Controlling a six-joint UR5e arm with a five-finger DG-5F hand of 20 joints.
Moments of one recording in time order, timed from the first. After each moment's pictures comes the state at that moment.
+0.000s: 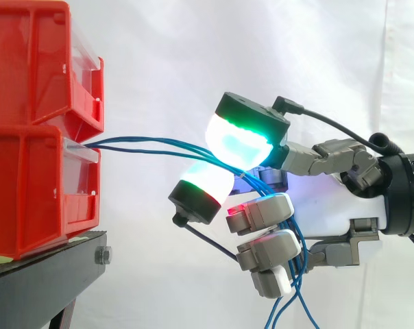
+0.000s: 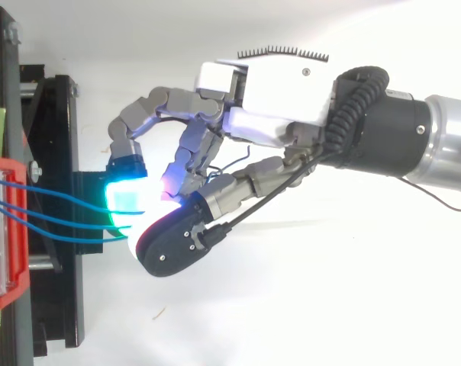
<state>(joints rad) 0.12 -2.30 -1.18 -2.86 -1.32 0.01</state>
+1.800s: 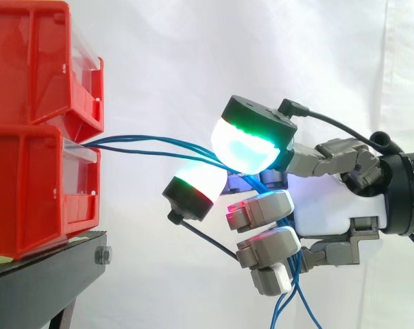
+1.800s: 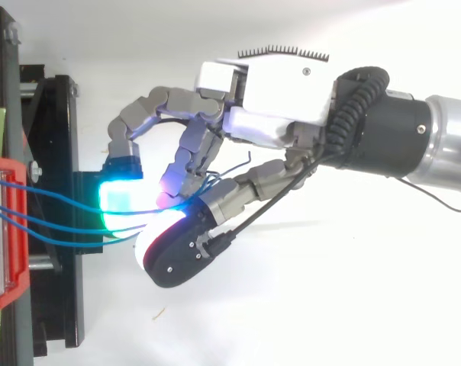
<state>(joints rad) 0.12 -2.30 -1.18 -2.86 -1.32 0.02</state>
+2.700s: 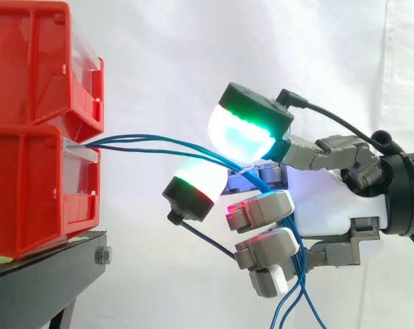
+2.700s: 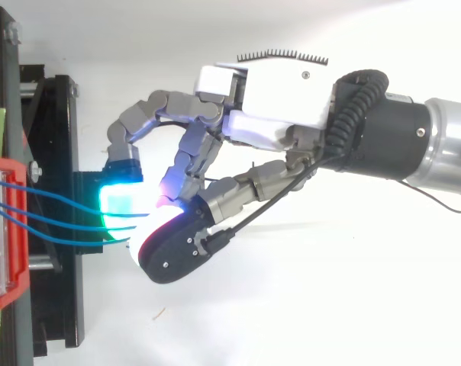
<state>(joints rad) 0.12 -2.30 -1.18 -2.85 -1.32 0.02</state>
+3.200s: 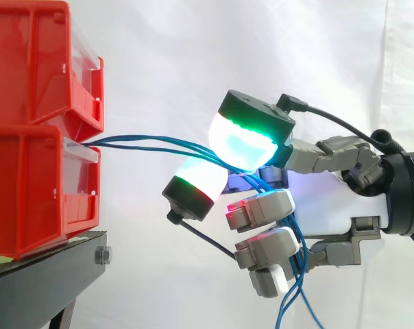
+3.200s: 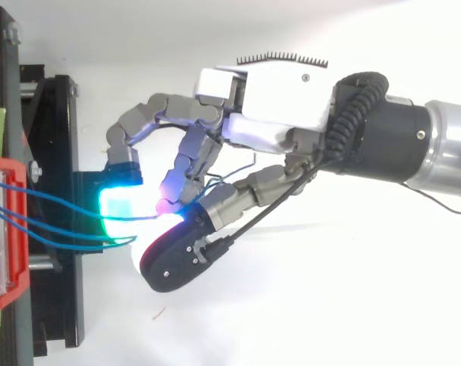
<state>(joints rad) 0.12 -2.30 -1.18 -2.85 -1.32 0.02</state>
